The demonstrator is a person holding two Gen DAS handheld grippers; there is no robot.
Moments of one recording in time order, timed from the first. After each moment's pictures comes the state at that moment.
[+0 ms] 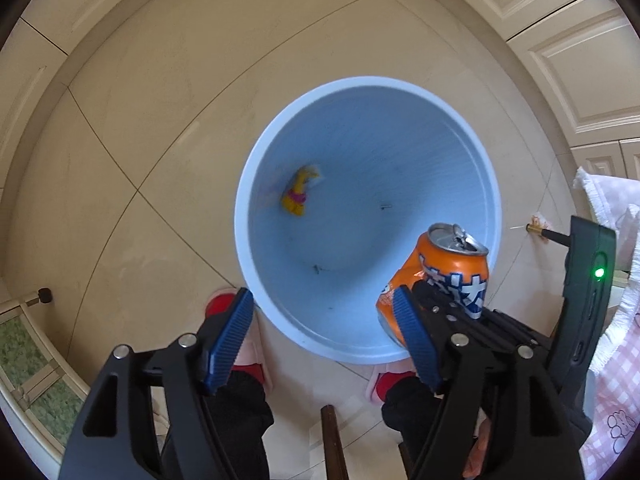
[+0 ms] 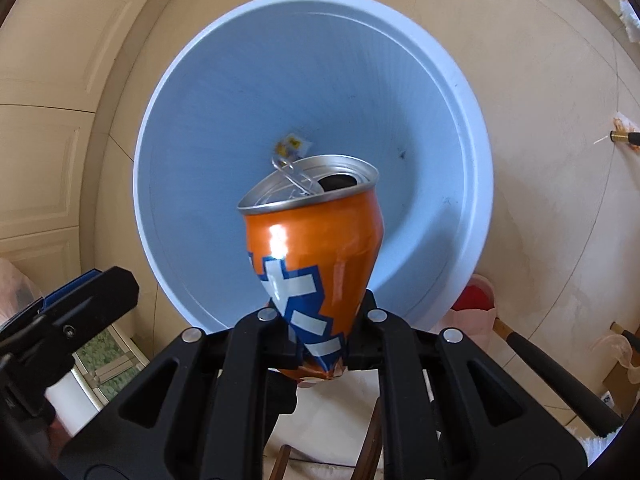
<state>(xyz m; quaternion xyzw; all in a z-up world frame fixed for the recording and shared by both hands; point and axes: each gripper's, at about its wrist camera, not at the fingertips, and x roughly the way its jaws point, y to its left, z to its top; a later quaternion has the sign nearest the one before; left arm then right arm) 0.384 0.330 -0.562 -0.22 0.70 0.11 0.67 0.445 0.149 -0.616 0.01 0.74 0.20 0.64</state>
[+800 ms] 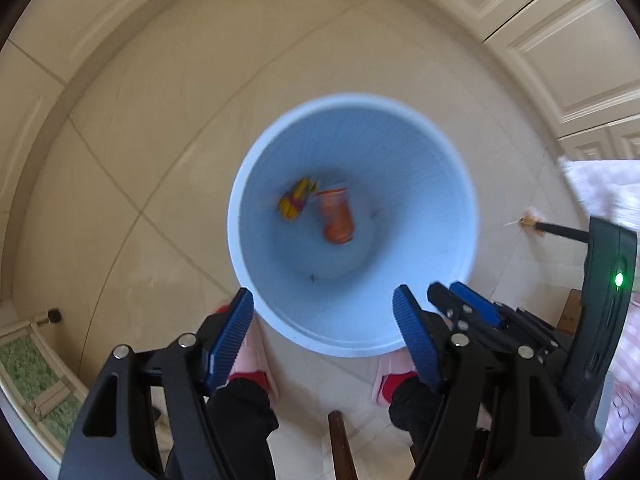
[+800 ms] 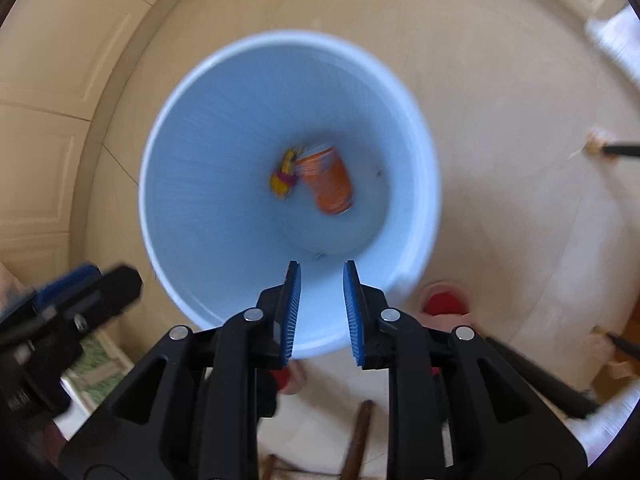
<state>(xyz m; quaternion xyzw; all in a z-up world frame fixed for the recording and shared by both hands) 0.380 0.313 -0.519 -0.20 0.66 0.09 0.72 0.427 0.136 -0.548 -0.04 0.69 0.19 0.70</state>
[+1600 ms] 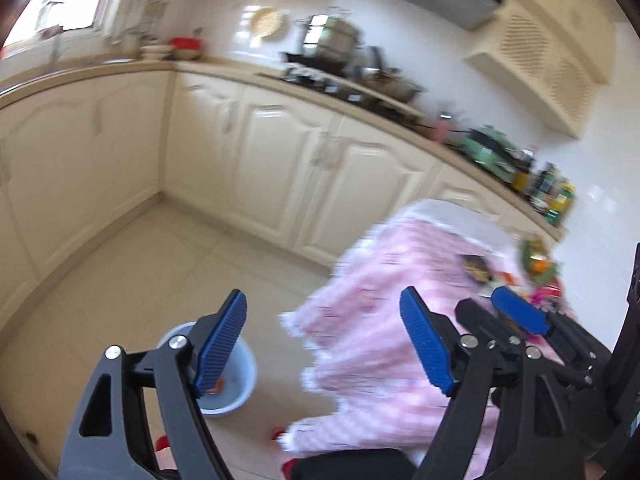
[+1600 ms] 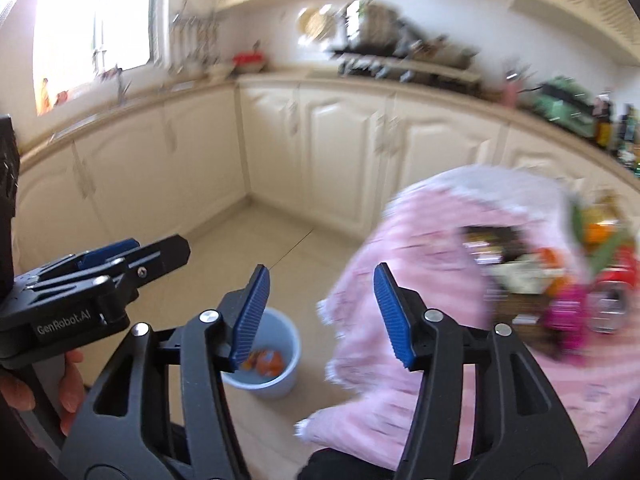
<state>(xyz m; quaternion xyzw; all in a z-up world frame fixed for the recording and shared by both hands) 0.211 0.144 -0.141 -0.15 0.30 -0.07 0.94 0.207 -0.068 -0.115 -0.04 0.27 0.14 0.95</state>
